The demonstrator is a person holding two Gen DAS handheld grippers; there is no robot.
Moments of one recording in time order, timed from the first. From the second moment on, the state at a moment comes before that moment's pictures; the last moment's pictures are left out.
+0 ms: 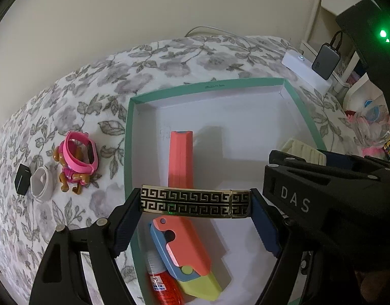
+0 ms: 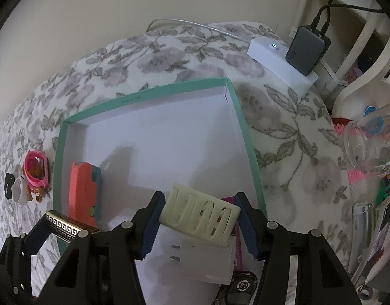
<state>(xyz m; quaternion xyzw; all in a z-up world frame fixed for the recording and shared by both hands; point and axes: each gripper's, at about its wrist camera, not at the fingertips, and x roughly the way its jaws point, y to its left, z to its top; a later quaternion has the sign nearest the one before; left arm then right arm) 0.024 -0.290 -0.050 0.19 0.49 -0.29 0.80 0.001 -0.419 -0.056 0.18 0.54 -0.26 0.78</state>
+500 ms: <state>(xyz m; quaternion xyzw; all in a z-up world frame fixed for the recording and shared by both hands) 0.026 -0.289 -0.054 0.19 0.51 -0.29 0.79 -0.002 -0.422 -0.061 0.19 0.55 -0.26 0.77</state>
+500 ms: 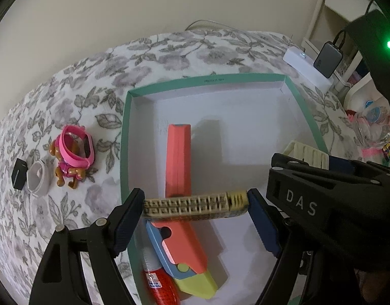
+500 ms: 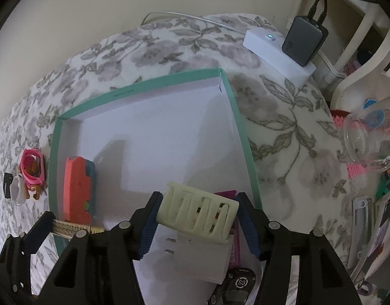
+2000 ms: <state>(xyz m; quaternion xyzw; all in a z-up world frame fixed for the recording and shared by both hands) 0.141 -0.128 0.005 -0.03 0.52 -0.08 0.85 0.007 -0.389 0.013 0.17 0.45 -0.25 0.84</state>
